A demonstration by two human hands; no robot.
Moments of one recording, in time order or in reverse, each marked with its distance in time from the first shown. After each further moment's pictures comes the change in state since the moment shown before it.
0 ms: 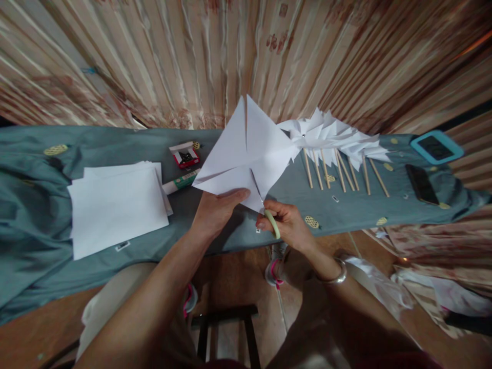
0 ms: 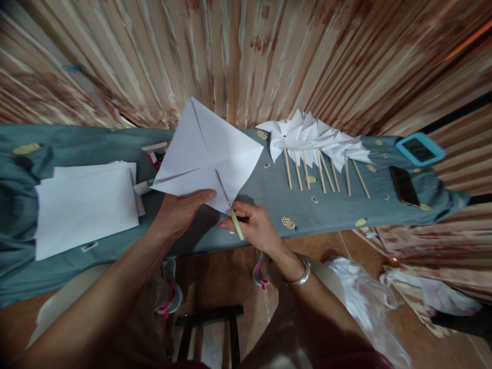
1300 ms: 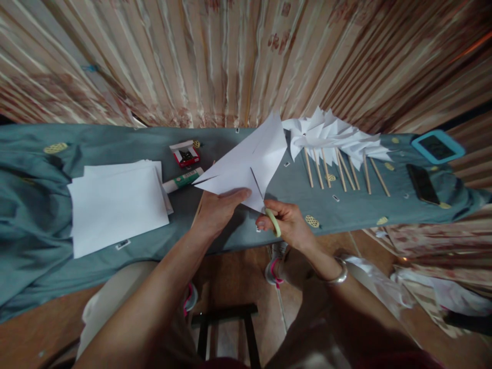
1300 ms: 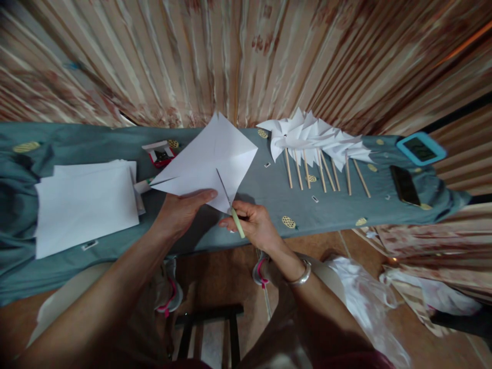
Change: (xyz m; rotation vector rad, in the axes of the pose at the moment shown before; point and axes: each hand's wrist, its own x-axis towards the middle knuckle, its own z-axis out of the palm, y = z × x) left_hand -0.002 0.001 0.000 0.027 0.026 -0.029; right_hand 0.001 -0.003 0.005 0.056 0.064 0.045
